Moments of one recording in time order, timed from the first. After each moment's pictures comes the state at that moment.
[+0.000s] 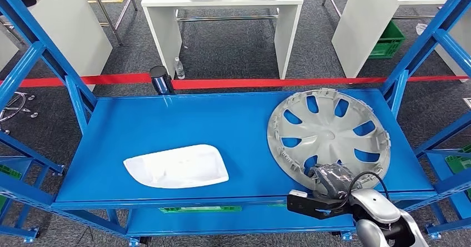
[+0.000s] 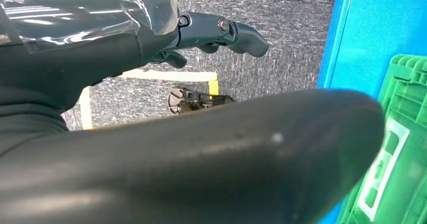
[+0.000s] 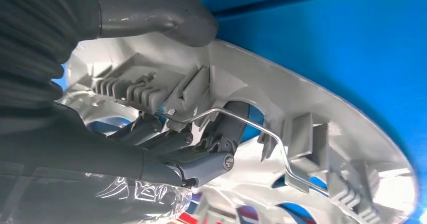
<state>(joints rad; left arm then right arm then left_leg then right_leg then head) -0.02 -0.28 1.28 -0.60 -0.95 -0.48 -0.37 0.03 -0.36 0.28 -1.76 1.21 0.42 0.10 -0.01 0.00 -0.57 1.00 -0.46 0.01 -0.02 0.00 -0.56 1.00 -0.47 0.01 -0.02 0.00</state>
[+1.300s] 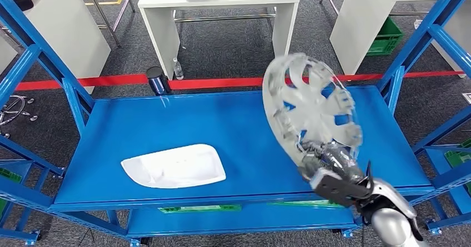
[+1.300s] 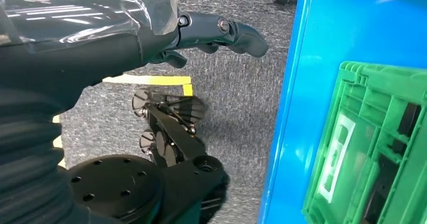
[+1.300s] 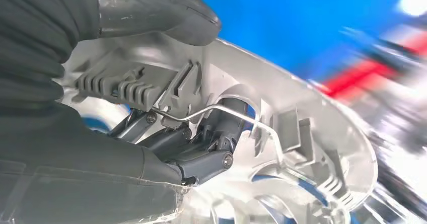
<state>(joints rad) 0.00 -0.34 1.33 -0.74 -0.95 -0.57 -0.49 0.01 -0.34 0.19 -1.84 0.53 0.22 -0.14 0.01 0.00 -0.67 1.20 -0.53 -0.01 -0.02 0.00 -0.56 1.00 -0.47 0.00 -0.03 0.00</state>
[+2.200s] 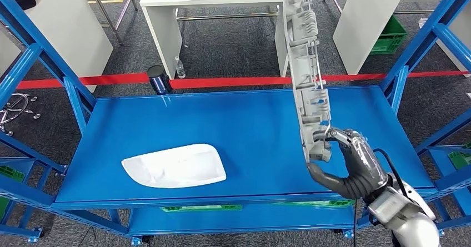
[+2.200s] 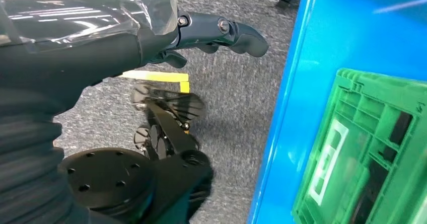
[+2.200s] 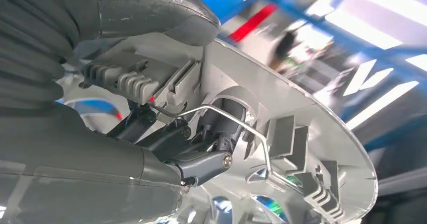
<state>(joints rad) 0.00 -0.36 1.34 -0.75 -0.91 -0.58 -0.50 0.01 -0.32 0.17 -2.03 0.20 0.25 -0.34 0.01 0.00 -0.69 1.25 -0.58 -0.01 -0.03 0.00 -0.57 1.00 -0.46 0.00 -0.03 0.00</state>
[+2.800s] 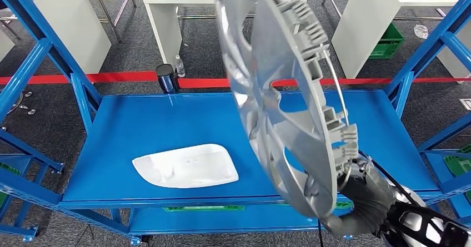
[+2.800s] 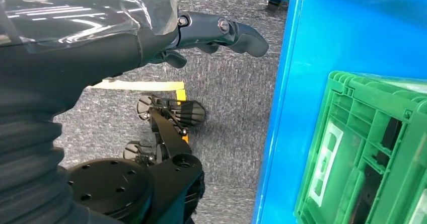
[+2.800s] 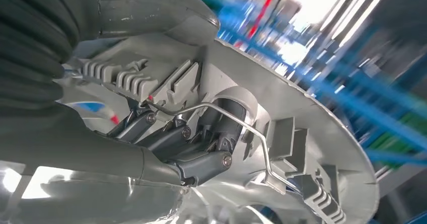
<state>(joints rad) 0.00 -0.35 1.33 -0.76 -0.98 -0.61 -0.55 -0.07 -0.34 0.26 -2.11 -0.13 0.53 -0.45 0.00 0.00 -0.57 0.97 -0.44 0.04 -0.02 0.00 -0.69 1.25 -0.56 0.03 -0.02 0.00</state>
